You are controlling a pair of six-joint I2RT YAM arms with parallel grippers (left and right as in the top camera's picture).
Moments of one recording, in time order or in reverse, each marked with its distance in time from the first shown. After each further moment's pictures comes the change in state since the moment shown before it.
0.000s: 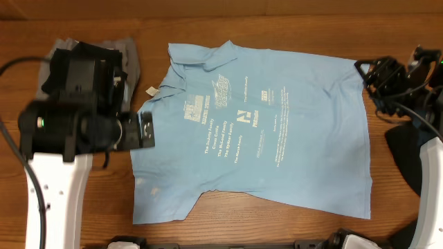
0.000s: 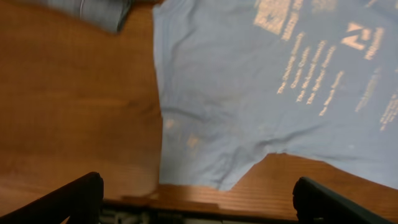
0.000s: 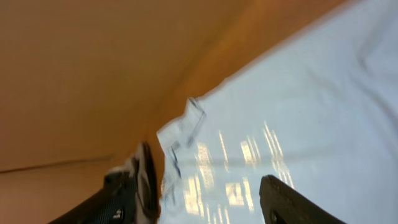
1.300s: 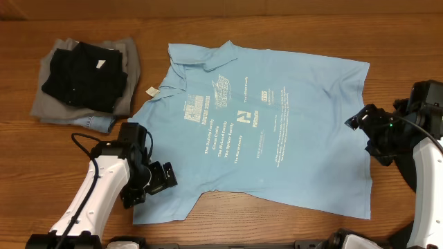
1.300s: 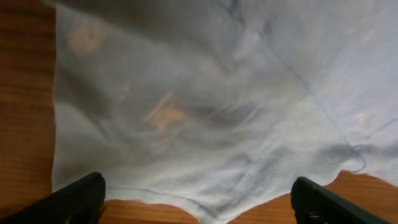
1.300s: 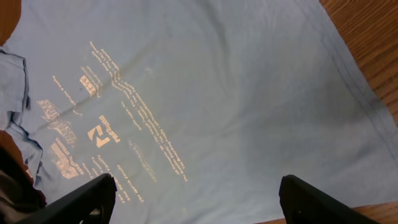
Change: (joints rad) left arm 0.050 0.016 -0.960 0.580 0.198 -0.224; right arm 0.002 0.012 -0.092 -0.433 0.356 -0.122
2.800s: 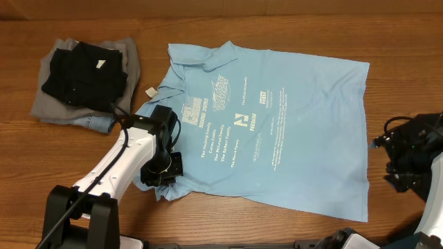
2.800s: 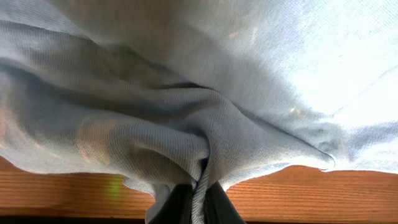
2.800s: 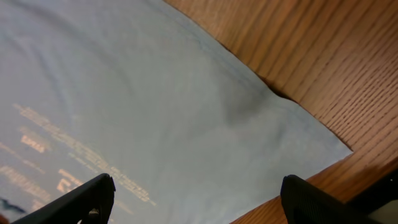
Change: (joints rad) left arm -0.212 0.220 0.212 -0.101 -0.050 0.040; right arm -0.261 0.001 -0.114 -0.053 0.075 0.022
